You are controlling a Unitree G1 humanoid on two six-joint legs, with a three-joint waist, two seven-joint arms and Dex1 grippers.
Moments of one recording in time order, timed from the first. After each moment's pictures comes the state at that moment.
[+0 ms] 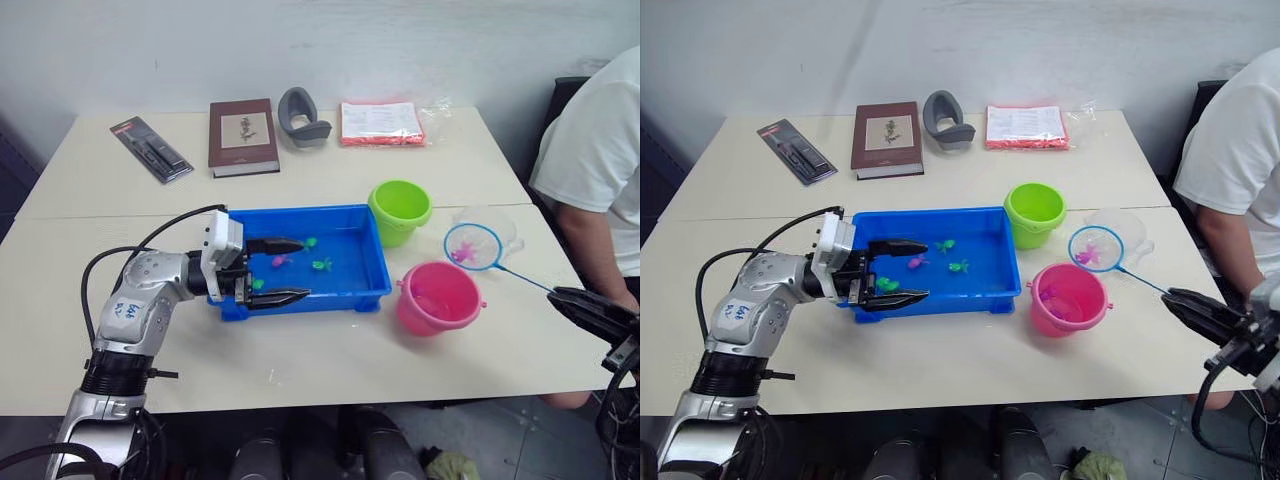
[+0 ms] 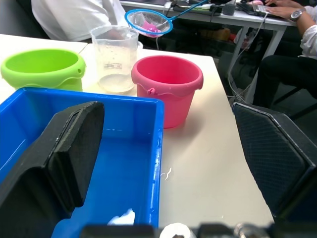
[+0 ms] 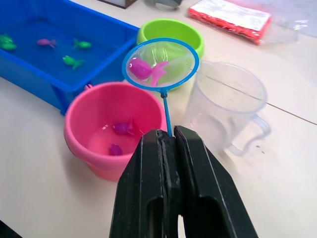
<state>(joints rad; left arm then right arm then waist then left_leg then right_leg) -0.47 0.56 -0.01 0.01 -0.51 0.31 -1.18 0.36 -0.66 -0.88 -0.58 0.55 0.56 1.03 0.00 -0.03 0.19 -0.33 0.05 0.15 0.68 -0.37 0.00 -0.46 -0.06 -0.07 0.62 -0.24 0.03</state>
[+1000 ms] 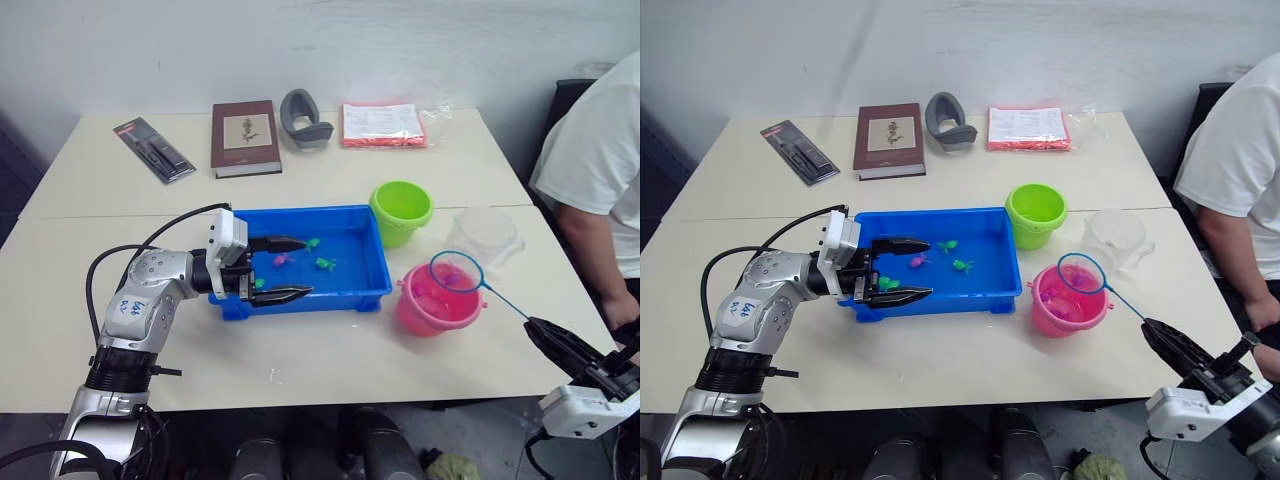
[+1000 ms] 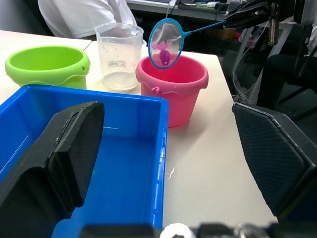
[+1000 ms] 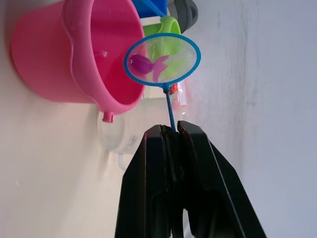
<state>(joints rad) -0.48 0.55 -0.02 0.01 -0.50 0.31 -1.15 0.46 -0.55 -0.75 -0.26 -0.50 -0.96 0.49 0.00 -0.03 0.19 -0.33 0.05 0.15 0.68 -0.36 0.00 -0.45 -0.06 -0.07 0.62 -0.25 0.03</state>
